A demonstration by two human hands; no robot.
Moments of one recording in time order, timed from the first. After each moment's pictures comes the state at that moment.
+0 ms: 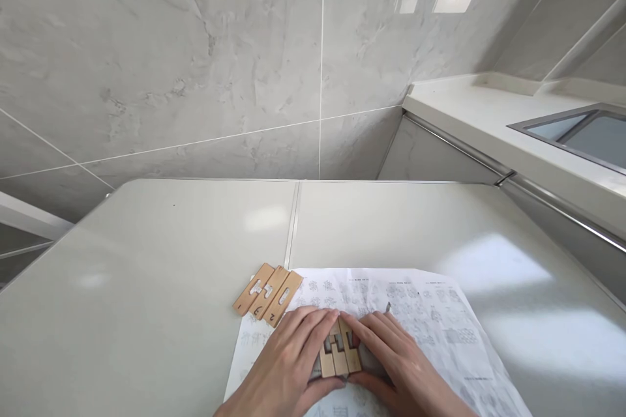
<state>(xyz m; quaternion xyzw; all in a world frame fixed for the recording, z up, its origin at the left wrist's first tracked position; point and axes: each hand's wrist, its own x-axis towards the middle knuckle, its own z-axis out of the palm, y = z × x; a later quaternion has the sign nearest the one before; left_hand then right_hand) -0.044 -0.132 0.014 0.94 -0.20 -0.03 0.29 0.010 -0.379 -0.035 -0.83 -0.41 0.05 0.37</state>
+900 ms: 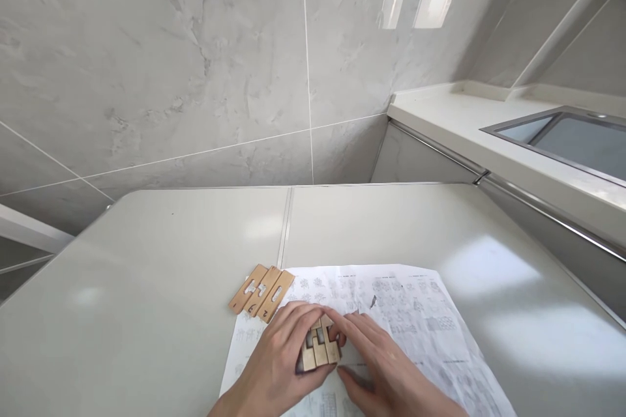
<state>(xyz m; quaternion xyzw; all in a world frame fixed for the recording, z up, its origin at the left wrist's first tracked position) -0.039 -0.141 0.016 0.92 -0.18 0.01 0.36 0.000 -0.369 -0.010 -0.78 -0.40 0.09 0.46</state>
